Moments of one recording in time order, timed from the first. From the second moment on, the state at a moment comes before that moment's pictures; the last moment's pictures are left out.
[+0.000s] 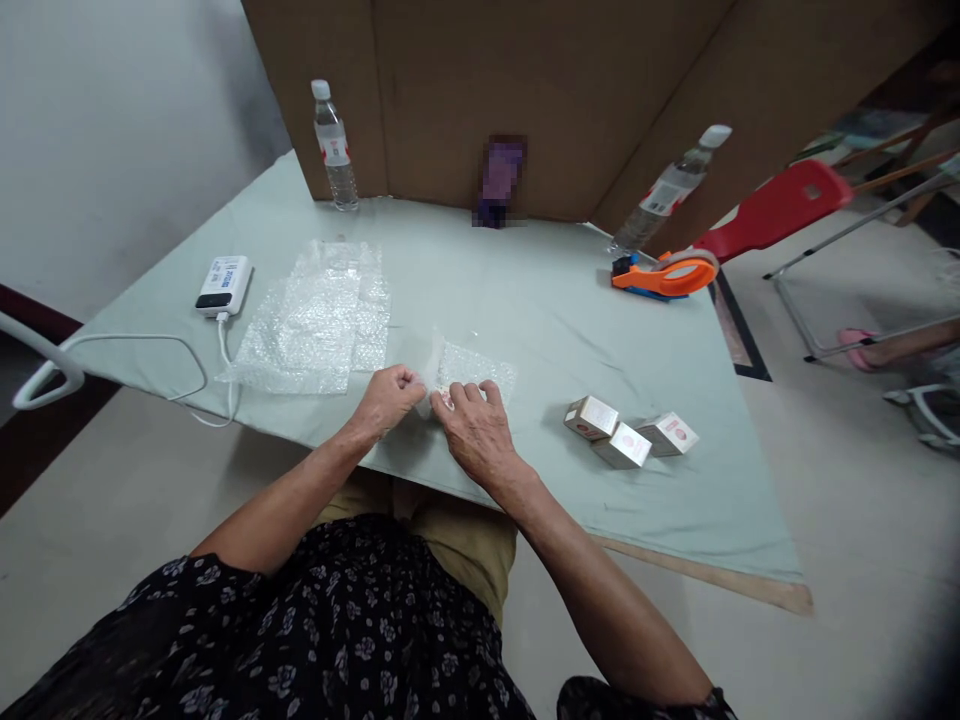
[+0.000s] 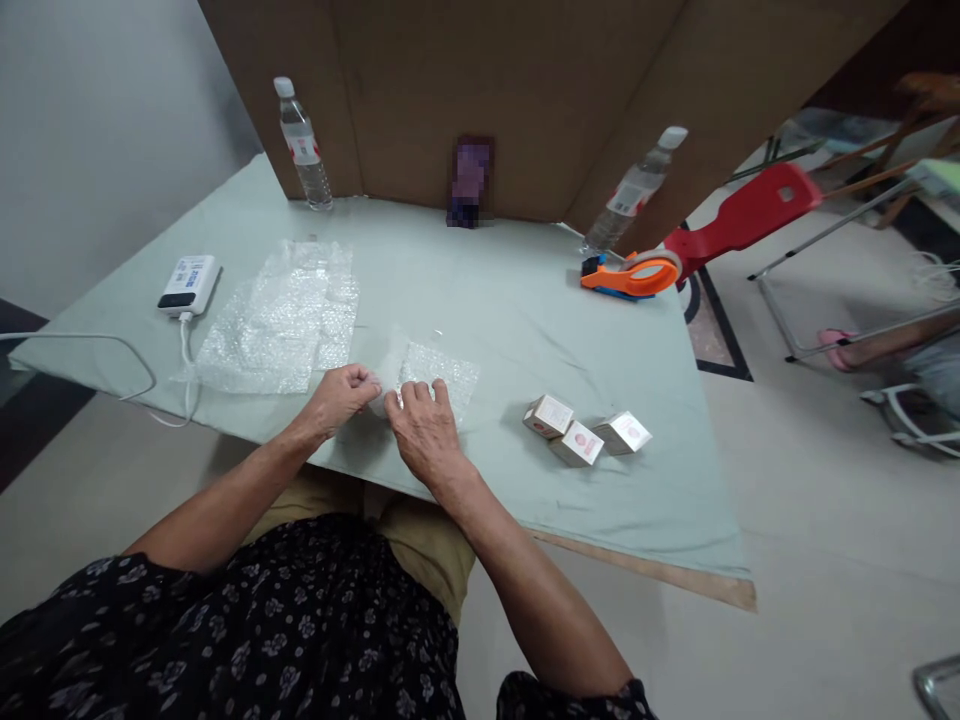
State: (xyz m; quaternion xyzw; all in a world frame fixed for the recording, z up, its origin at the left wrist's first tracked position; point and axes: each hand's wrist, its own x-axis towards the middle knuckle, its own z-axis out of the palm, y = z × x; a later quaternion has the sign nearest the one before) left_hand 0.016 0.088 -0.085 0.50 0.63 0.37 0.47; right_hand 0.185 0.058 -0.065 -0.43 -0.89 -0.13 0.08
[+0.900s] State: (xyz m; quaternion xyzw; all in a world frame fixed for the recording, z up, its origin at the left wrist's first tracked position) left_hand 0.019 0.069 -0.064 0.92 0.34 0.15 0.09; right_hand 0.245 0.007 -0.101 -0.75 -0.54 0.24 0.30
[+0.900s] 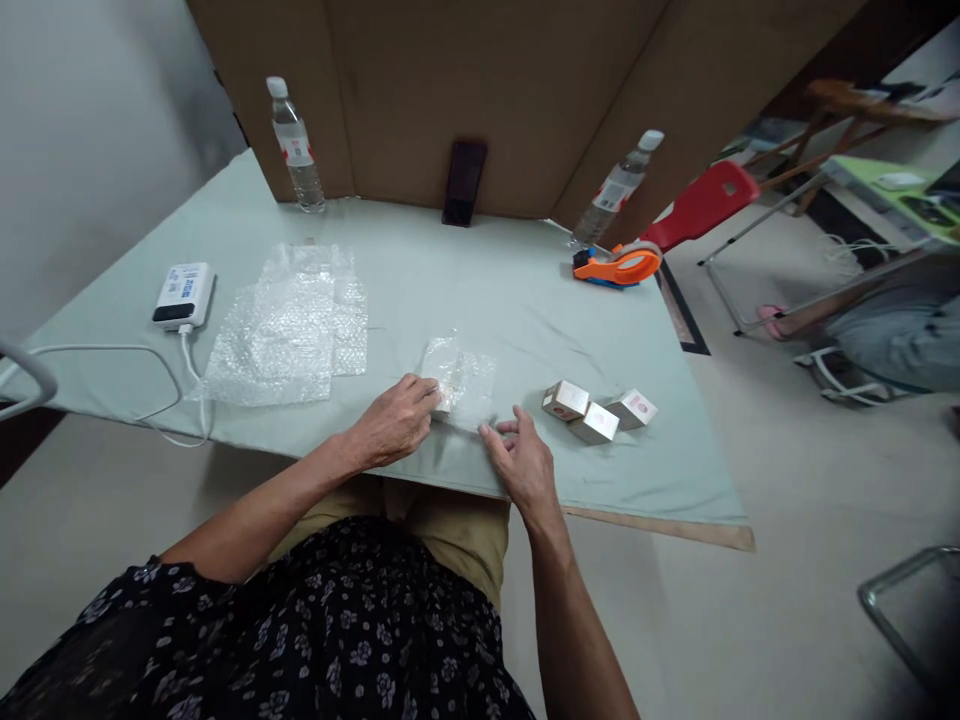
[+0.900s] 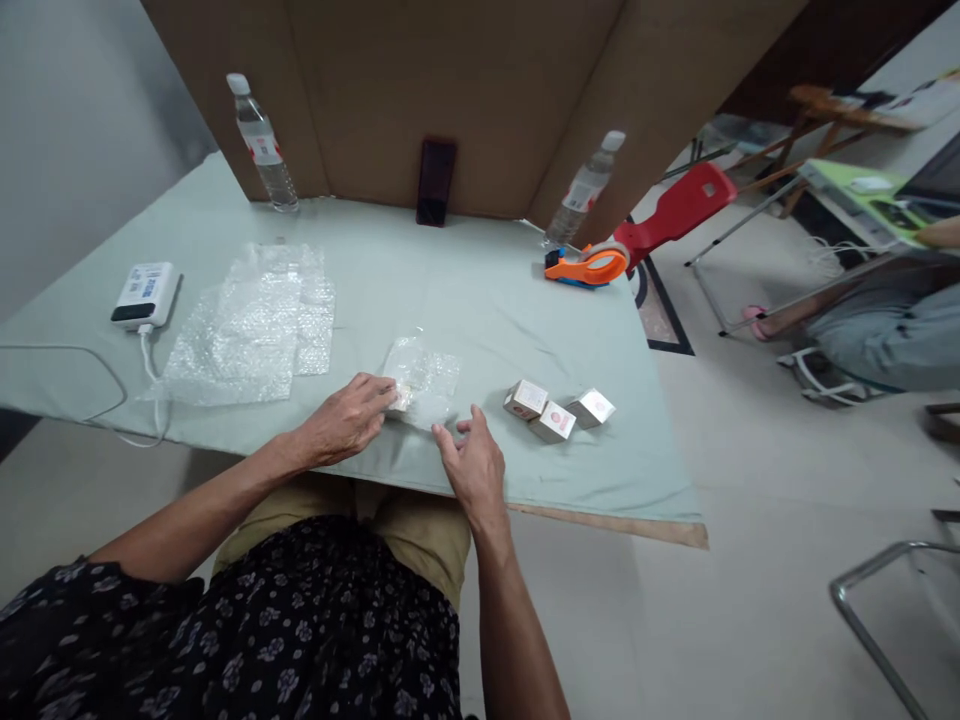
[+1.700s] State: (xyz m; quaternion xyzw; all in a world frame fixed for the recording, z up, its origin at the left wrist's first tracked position) left_hand 0.022 0.097 -0.085 0.93 0.30 0.18 0.11; right_hand 0.184 0.048 -0.100 -0.63 -0.46 0.36 0.51
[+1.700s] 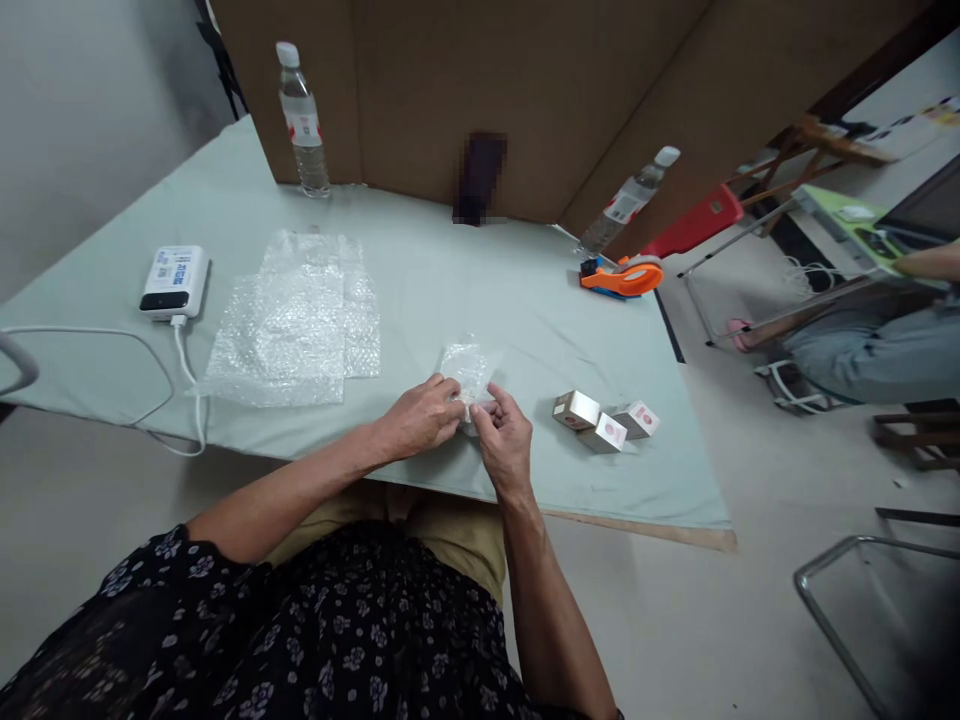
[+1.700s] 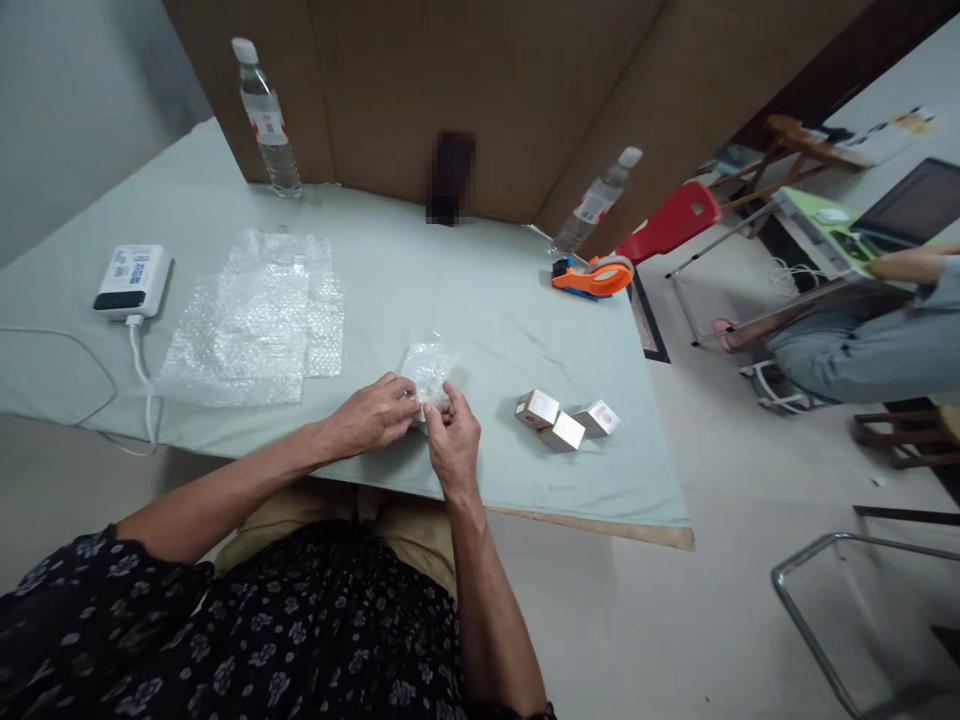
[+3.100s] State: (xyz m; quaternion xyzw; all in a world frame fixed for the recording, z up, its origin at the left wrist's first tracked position) left_hand 0.042 0.088 -0.081 0.86 0.40 0.24 0.20; right_hand 0.219 0.087 -0.086 -0.61 -0.68 0.26 0.33
